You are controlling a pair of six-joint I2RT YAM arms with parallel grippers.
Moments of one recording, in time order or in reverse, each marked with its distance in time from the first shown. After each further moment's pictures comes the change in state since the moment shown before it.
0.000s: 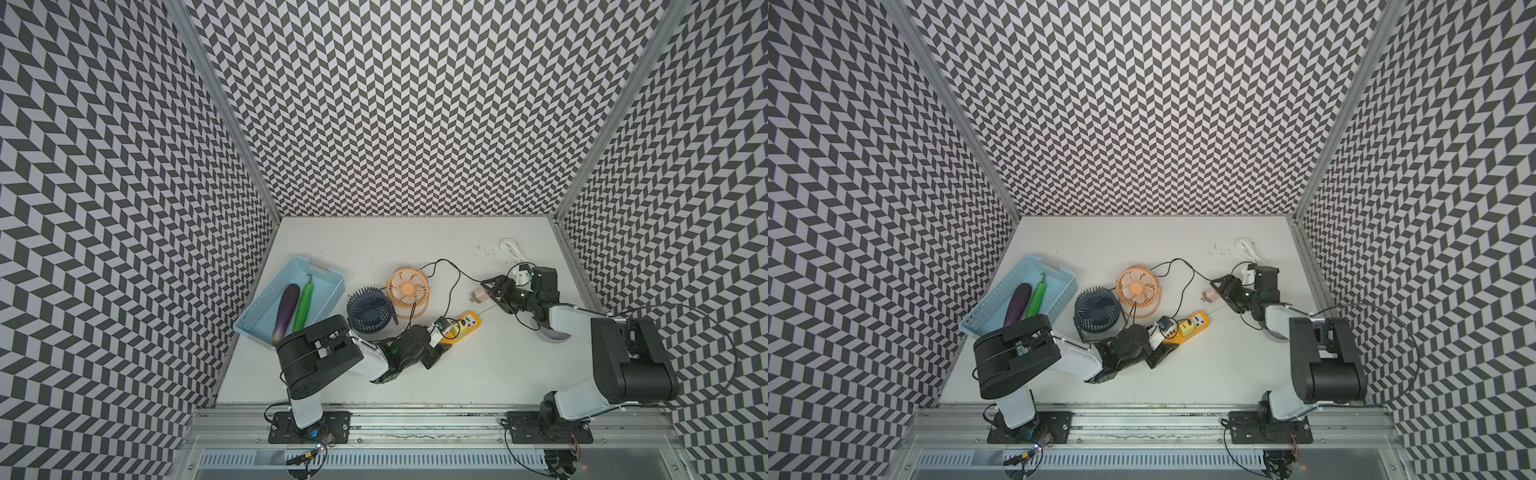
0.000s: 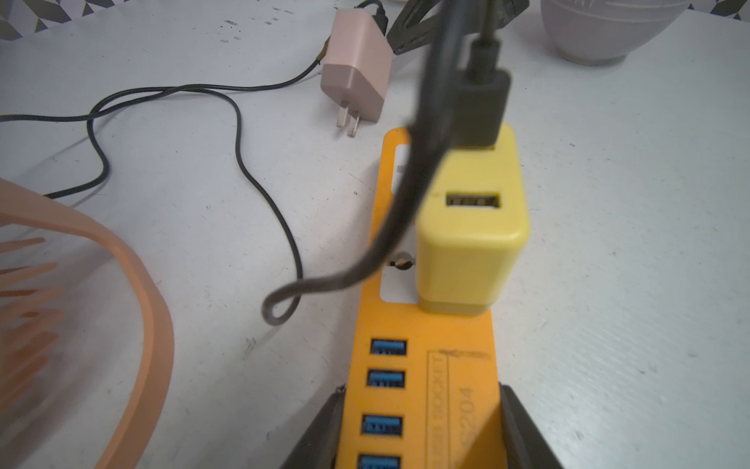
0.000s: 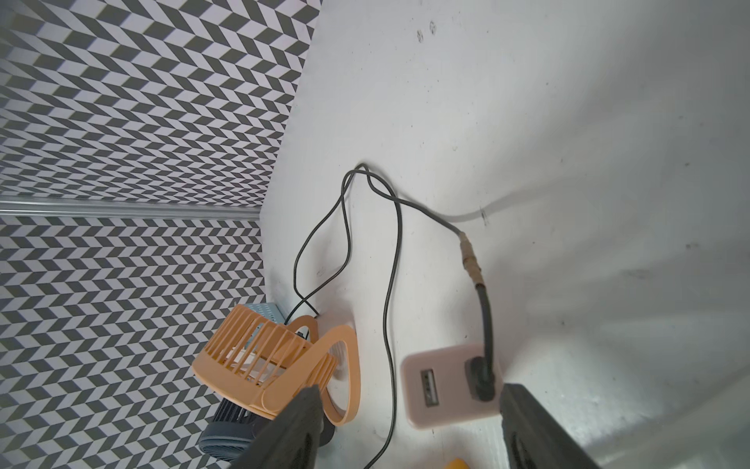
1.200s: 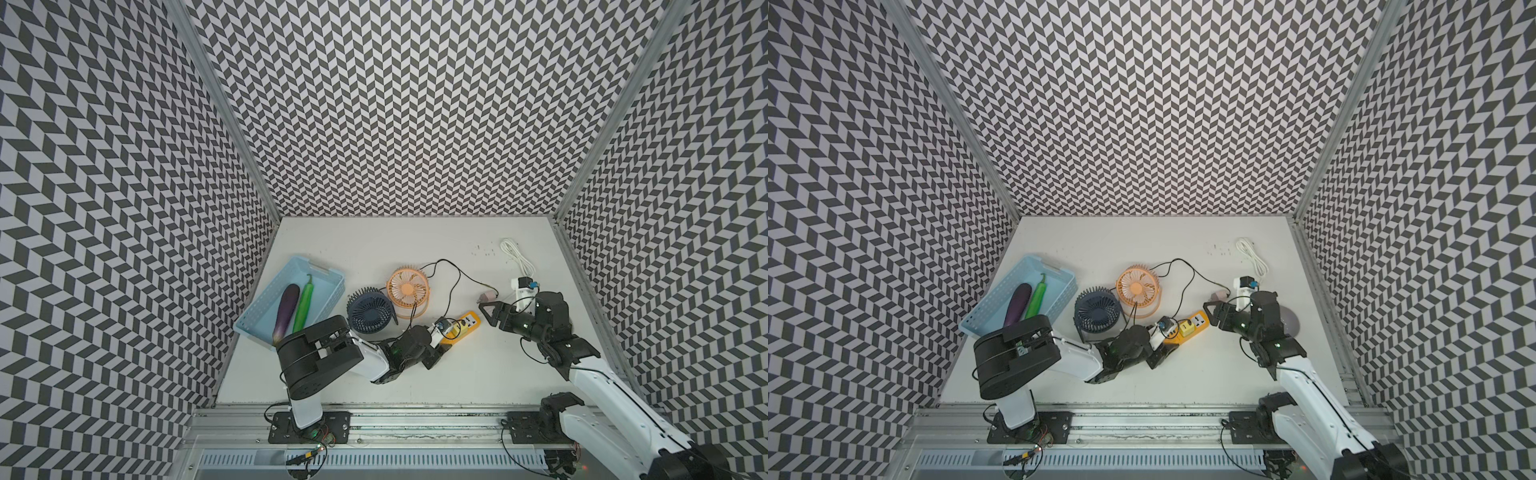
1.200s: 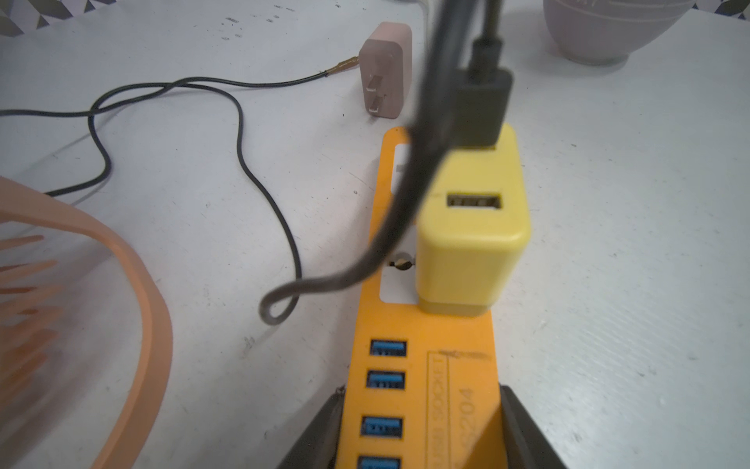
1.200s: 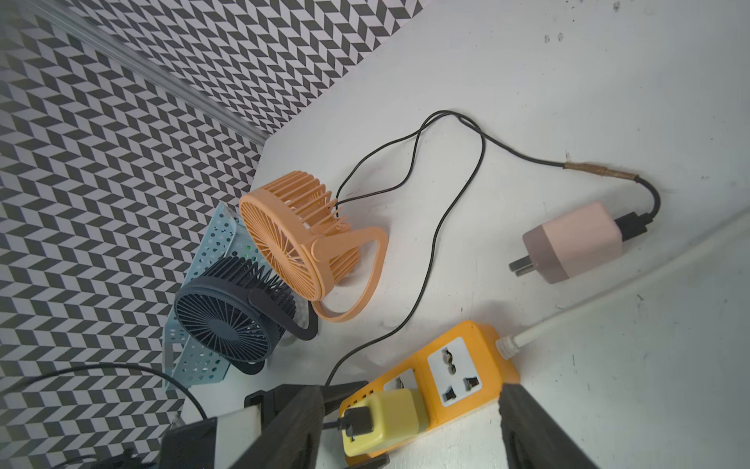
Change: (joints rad) left arm -0.006 0.000 0.005 -0.017 -0.025 -0.009; right arm 0.245 -0.688 -0.213 -0.335 0.245 -0.245
